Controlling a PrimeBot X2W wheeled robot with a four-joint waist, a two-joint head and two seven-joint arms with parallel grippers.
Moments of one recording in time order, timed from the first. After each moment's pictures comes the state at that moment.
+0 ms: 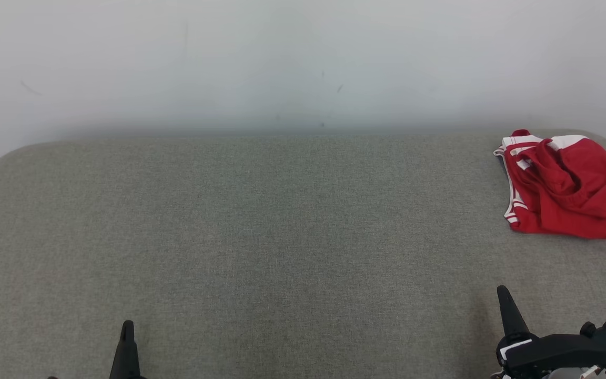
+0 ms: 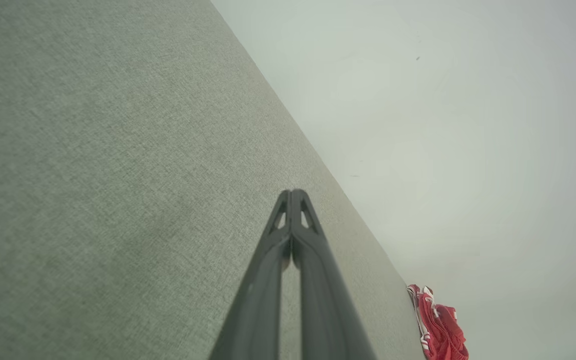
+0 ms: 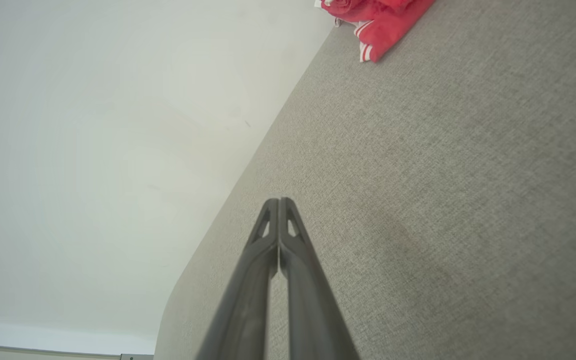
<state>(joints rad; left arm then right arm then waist) 0.01 0.05 0.01 0.21 -1.03 -0.10 -0.12 -0.08 -0.05 -0.13 0.30 1.00 0.13 0.05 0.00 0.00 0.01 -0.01</state>
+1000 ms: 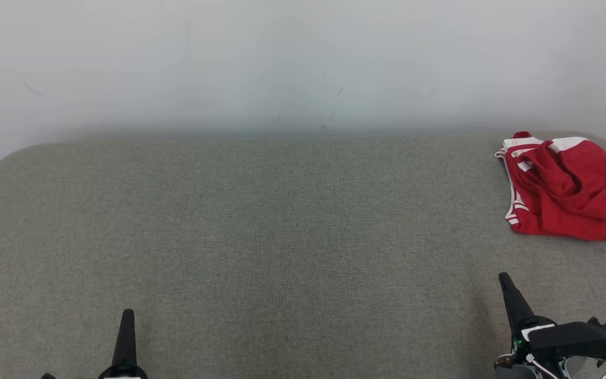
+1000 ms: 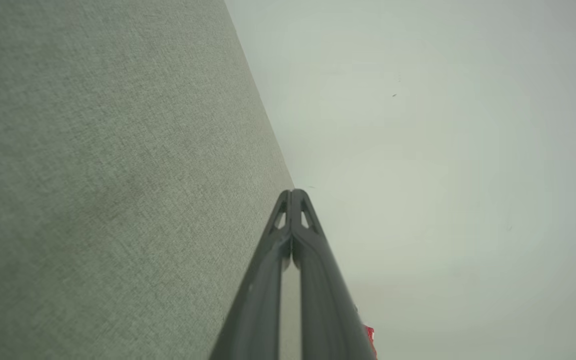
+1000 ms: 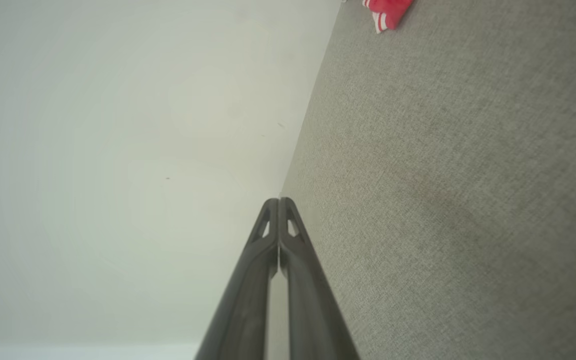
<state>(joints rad) -0.02 0.05 0.02 0.19 -1.33 -0.11 -0.07 -0.12 -0.05 -0.17 0.30 1.30 0.13 0.16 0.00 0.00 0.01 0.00</state>
